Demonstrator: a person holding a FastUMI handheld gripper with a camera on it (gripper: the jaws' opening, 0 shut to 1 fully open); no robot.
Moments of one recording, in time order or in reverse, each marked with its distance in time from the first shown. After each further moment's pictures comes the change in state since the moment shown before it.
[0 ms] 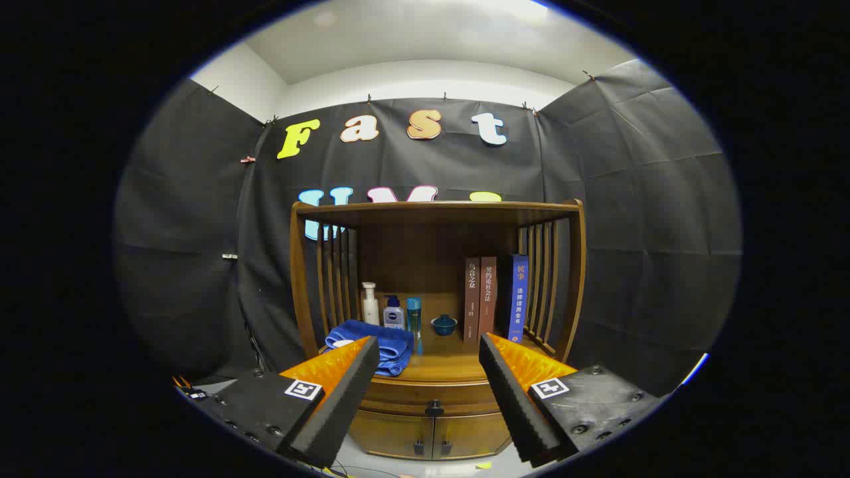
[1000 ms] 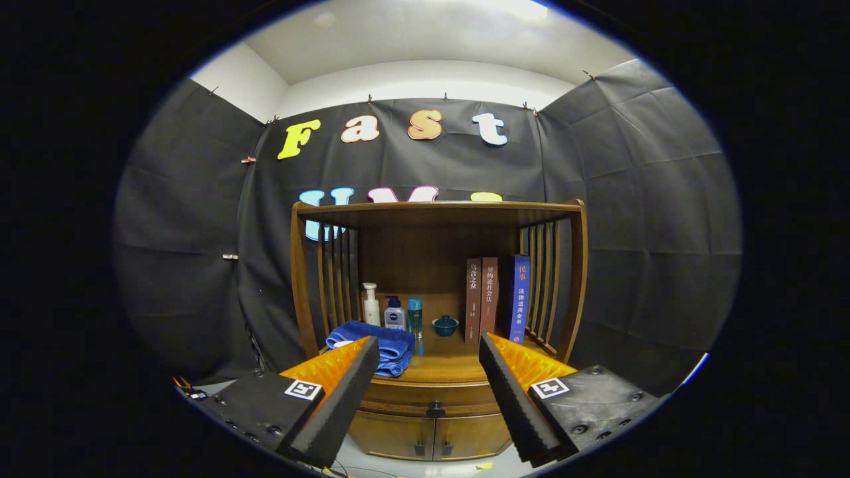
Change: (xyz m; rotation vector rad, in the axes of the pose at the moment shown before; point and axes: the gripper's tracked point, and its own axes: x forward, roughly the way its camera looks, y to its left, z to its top) arm 0.005 0.006 -0.003 -0.005 -0.003 0.002
